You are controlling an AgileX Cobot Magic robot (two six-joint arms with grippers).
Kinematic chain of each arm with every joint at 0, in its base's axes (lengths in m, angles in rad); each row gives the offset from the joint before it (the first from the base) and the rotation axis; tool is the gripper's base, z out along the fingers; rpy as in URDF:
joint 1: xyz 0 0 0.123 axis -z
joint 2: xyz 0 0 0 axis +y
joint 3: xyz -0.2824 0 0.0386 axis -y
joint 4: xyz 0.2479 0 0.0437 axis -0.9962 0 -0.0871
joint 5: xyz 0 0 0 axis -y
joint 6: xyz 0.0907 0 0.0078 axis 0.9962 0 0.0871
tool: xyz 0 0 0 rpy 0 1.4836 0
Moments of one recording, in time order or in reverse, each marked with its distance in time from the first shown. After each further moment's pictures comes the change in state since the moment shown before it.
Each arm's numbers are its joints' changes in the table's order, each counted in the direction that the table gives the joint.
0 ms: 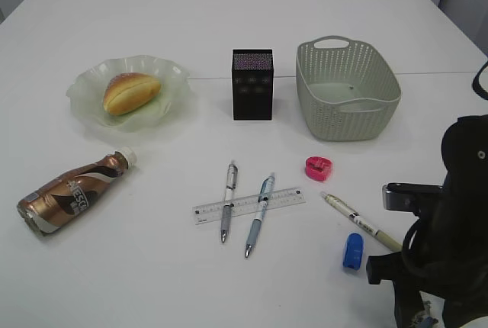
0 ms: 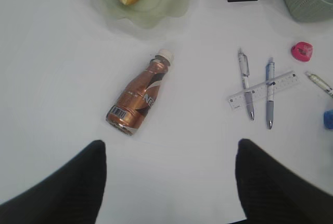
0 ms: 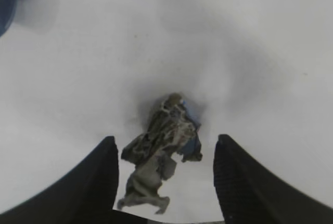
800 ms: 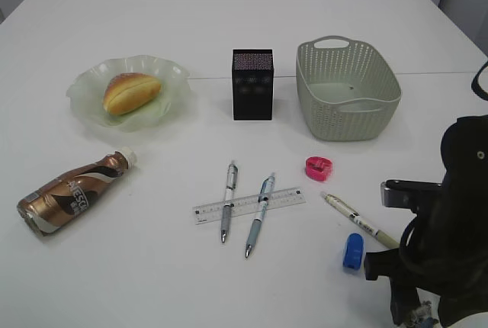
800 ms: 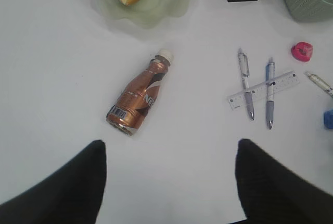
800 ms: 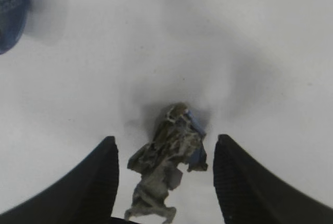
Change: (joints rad) left arm 0.000 0.000 0.000 0.000 0.000 0.000; right arm 0.000 0.002 0.000 -0.002 0.028 0.000
